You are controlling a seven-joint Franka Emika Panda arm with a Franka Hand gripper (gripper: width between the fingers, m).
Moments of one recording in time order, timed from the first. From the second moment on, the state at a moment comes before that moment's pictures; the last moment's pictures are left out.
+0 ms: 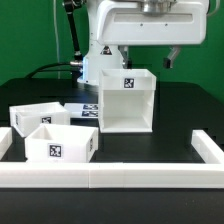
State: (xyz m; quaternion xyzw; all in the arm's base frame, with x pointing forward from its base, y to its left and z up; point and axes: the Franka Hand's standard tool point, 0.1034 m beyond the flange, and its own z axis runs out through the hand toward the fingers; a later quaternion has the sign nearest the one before) arm 0.462 0.057 0.143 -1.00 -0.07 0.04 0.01
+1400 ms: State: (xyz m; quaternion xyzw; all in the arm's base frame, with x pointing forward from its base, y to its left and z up) arm 0.374 0.073 0.098 -1.00 -0.05 0.02 0.02
